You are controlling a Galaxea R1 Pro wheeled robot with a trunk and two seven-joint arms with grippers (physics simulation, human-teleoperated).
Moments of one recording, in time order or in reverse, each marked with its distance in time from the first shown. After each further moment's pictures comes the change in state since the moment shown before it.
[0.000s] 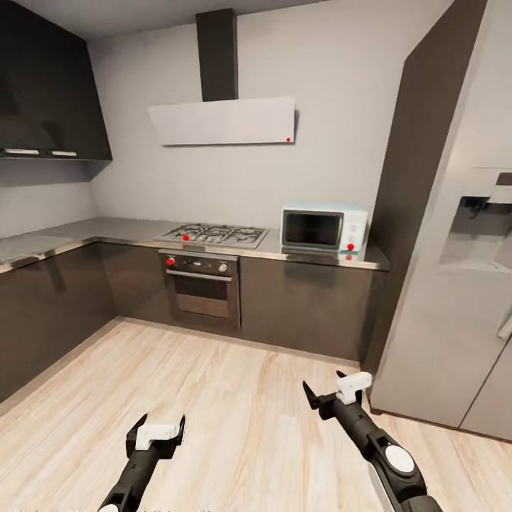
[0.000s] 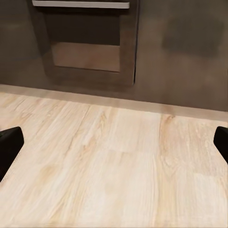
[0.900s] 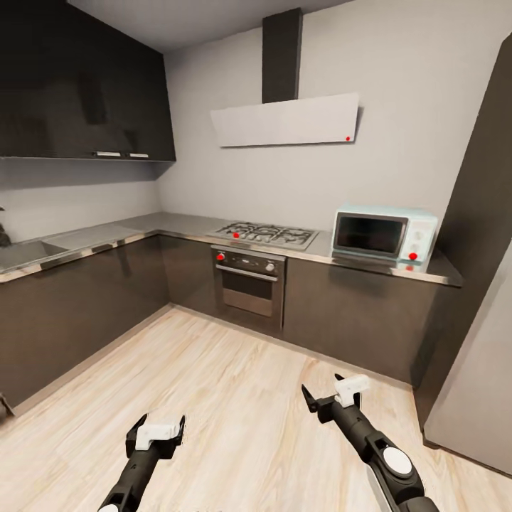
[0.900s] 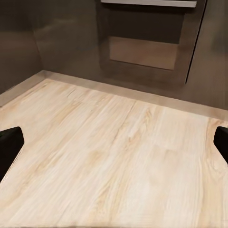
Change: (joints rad) left arm 0.000 0.000 0.001 0.000 -0.004 0.000 0.002; right arm 0.000 0.002 0.006 0.022 0.003 -0.001 0.000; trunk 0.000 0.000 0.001
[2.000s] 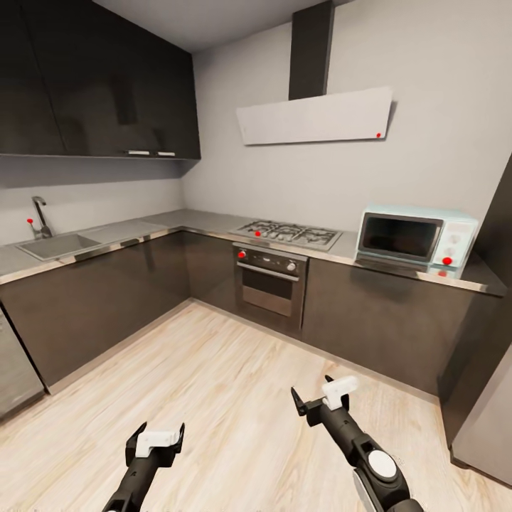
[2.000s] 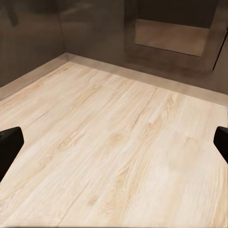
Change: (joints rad) left arm 0.000 0.000 -0.002 0.047 0.005 0.000 0.006; right arm 0.000 -0.001 0.103 0.001 0.000 0.000 -0.087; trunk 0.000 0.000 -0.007
